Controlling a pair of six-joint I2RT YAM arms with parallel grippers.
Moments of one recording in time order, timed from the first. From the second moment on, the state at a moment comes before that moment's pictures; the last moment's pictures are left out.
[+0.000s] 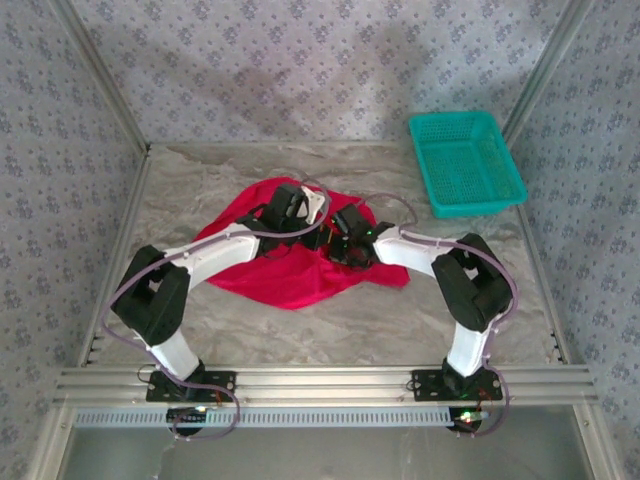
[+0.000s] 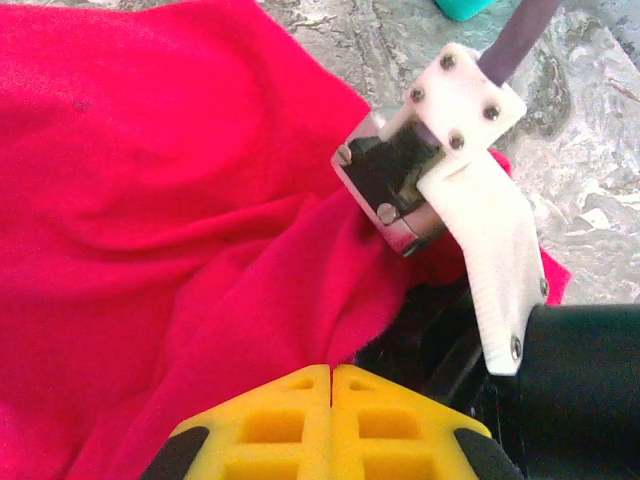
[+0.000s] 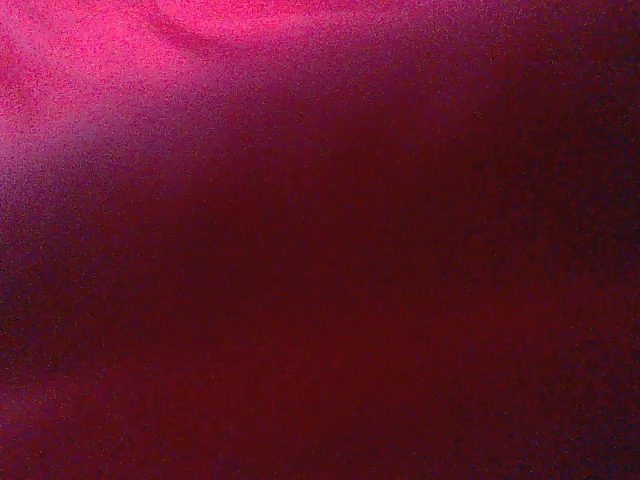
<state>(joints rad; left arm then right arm) -0.66 1.67 1.12 -0.18 0.30 -0.28 0.67 1.80 1.10 -0.35 -0.03 0.83</state>
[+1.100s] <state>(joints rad) -0.43 1.81 1.24 -0.14 0.40 -0.39 0.67 1.72 1.25 -0.44 -0.08 0.59</state>
